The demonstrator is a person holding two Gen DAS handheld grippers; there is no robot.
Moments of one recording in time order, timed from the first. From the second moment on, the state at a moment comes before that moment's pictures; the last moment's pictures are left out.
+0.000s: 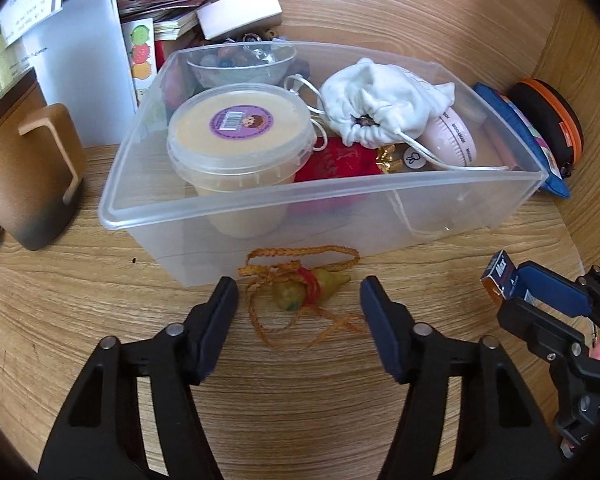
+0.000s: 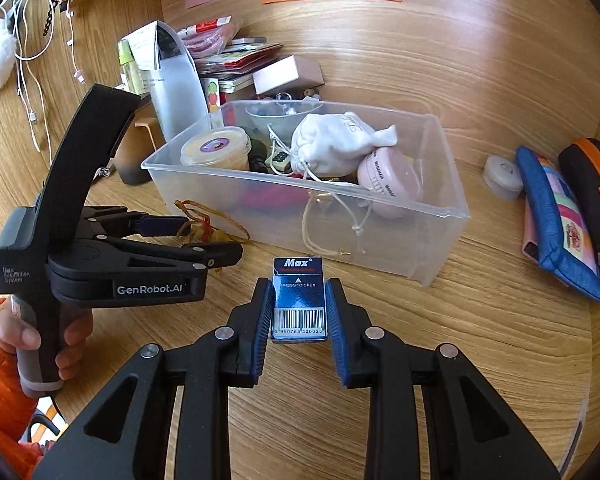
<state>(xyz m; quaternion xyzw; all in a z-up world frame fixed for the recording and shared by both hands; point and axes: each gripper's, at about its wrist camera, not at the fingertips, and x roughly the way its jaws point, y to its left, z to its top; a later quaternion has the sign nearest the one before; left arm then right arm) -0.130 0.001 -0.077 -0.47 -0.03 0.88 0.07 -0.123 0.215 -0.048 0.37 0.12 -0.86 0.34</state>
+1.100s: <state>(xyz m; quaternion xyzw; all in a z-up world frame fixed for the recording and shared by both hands) -0.070 -0.006 -0.014 -0.38 0.01 0.92 0.10 -0.103 0.208 -0.013 0.34 0.13 -0.87 0.32</state>
